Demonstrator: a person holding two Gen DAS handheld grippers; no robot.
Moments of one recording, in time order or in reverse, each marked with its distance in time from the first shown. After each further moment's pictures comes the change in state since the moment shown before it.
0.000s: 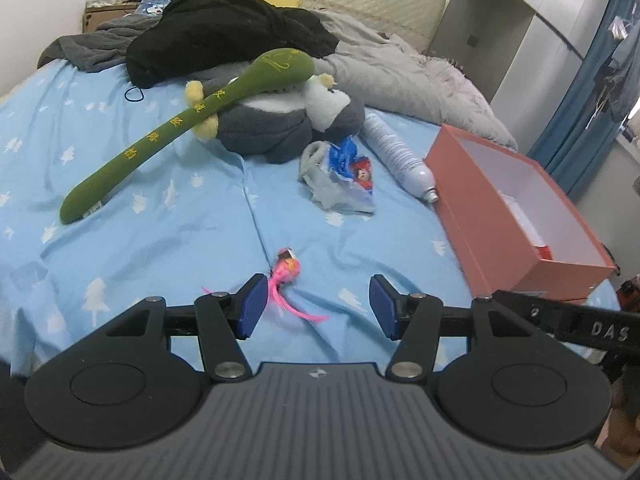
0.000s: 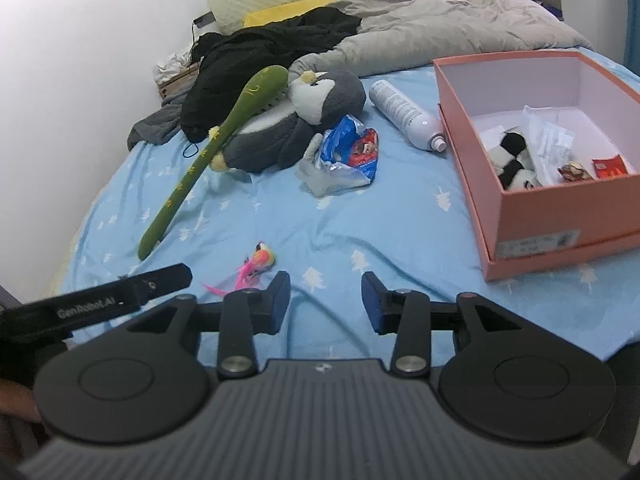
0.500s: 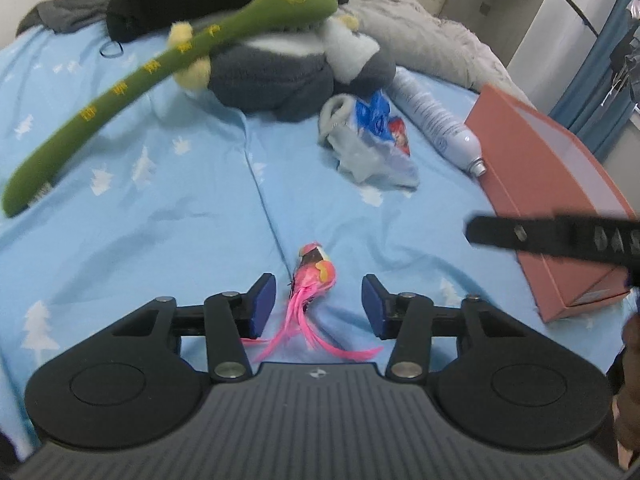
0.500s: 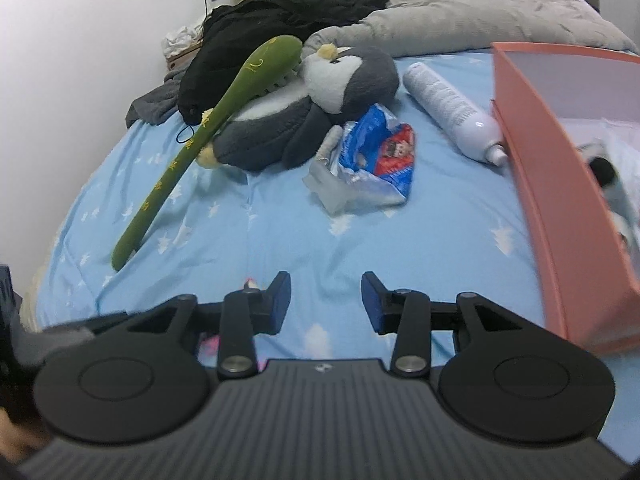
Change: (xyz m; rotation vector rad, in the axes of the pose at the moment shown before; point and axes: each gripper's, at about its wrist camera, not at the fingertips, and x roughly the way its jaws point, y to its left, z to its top) left arm 0.118 0.034 0.006 -0.004 0.112 -0.015; right arm 0.112 0.007 0.044 -0.062 0.066 0.040
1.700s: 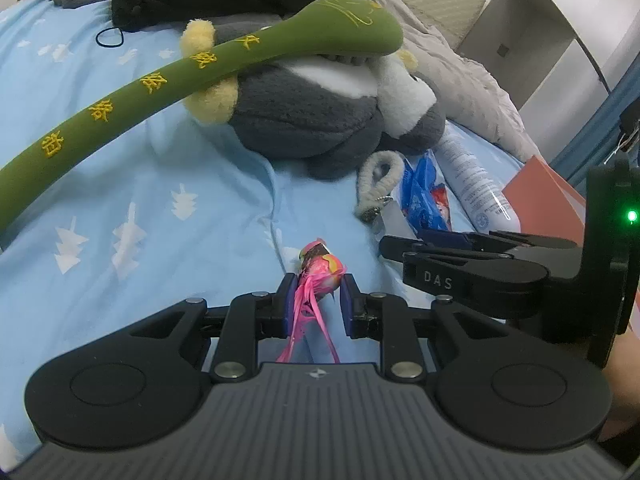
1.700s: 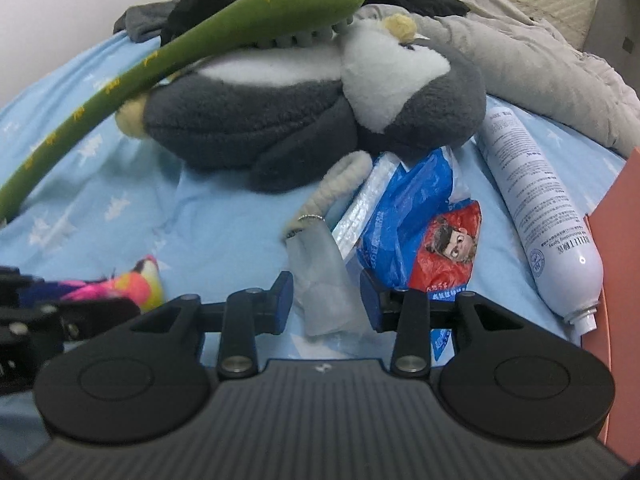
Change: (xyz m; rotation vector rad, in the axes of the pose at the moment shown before) left arm 0.065 0.055 0.066 -0.141 -0.055 -0.058; right arm 0.169 0.025 0.061 -0.380 0.045 -0.138
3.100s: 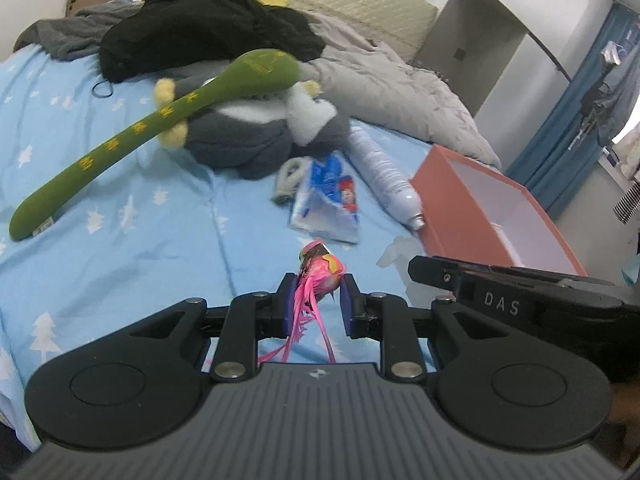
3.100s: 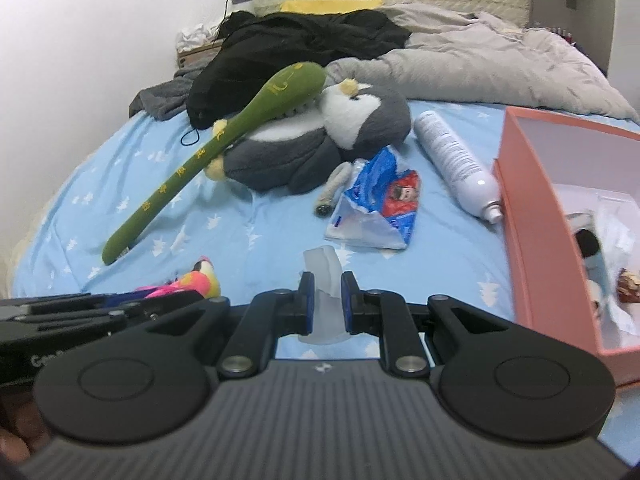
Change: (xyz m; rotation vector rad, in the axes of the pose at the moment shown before) left arm -0.141 -0.087 -0.055 0.098 -0.066 -0.042; right arm -0.193 -0.003 -0.061 0.238 -0.110 0.049
